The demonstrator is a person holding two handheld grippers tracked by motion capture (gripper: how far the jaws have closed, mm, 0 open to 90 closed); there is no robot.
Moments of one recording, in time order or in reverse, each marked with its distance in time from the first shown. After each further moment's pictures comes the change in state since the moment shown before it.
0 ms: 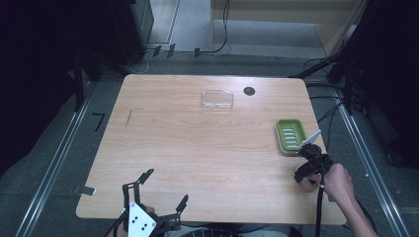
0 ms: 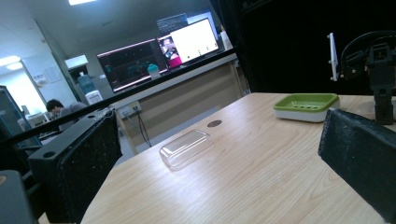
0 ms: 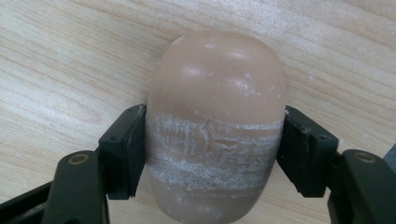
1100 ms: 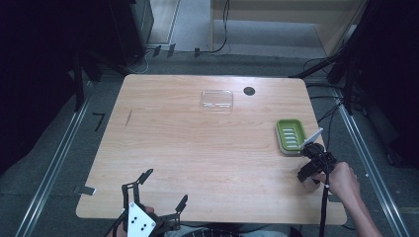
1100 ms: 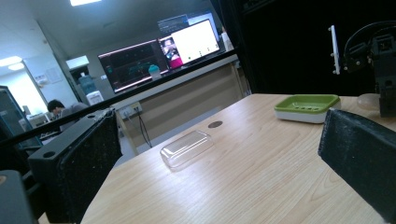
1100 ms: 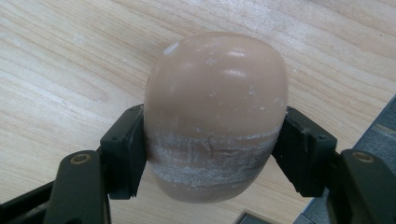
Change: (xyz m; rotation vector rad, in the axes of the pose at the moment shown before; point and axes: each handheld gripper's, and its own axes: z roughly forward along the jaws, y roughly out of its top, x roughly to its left) left arm 0.000 0.000 -0.001 -0.004 0.003 0.001; right arm 0.000 -0.004 -0.016 -0.006 -0.014 -0.050
